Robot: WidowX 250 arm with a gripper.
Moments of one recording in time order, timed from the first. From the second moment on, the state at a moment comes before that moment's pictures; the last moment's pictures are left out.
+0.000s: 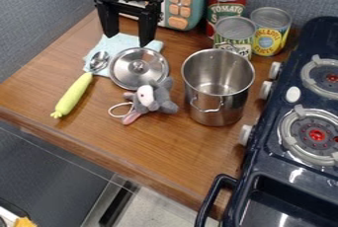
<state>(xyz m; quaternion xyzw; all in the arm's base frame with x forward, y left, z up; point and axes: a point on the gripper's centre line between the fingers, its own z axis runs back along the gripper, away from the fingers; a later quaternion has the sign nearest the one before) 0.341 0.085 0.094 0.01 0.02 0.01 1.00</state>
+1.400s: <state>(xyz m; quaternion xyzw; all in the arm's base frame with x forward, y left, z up) 0.357 0.033 0.091 0.01 -0.01 -0.05 1.00</state>
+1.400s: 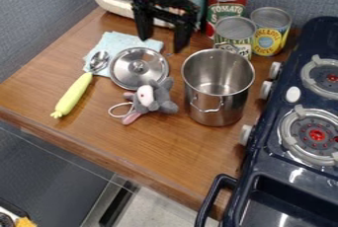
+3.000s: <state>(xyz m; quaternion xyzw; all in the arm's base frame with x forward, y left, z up) 0.367 0.007 0.044 0.00 0.02 -0.09 1.00</state>
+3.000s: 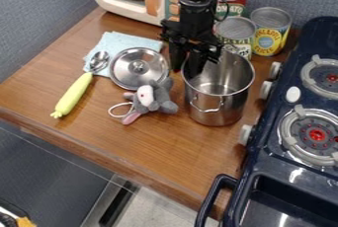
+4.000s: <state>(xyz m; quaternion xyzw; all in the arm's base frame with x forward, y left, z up) 0.392 0.039 0.093 0.05 -0.04 0.02 1.00</state>
